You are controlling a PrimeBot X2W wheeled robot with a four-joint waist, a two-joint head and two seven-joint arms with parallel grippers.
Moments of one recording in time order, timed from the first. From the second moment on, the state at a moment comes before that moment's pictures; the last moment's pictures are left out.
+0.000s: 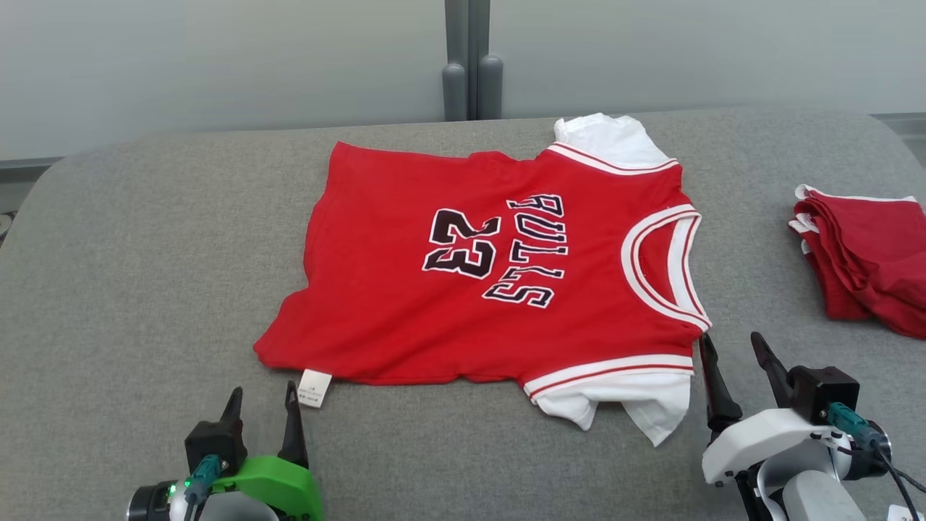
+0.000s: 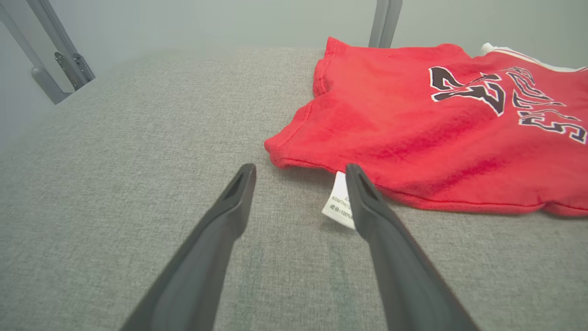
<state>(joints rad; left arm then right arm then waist) -0.14 0.05 -0.11 0.58 -0.19 0.05 -0.26 -0.15 -0.05 -0.05 0.45 0.15 0.13 -0.26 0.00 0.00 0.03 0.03</state>
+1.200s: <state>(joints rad) -0.08 0.05 -0.01 0.46 -0.12 0.05 -0.26 -0.11 -0.05 0.01 0.44 0.15 0.13 -0.26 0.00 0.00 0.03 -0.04</state>
